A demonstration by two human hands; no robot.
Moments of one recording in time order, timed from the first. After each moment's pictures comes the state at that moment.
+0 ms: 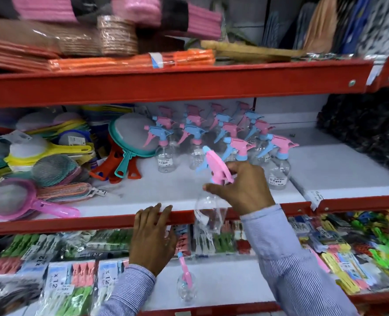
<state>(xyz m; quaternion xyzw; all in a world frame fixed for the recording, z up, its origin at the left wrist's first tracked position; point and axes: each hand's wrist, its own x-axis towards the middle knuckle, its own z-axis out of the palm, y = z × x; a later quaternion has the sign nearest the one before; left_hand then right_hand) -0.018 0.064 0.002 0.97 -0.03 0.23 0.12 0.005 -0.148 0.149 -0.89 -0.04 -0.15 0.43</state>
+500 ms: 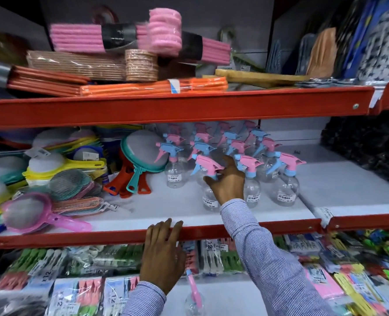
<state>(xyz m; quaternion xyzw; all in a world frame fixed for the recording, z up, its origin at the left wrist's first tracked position) -0.021 0.067 0.008 0.97 -0.04 0.20 0.12 0.104 -0.098 0.111 -0.82 -0.02 -0.27 0.50</state>
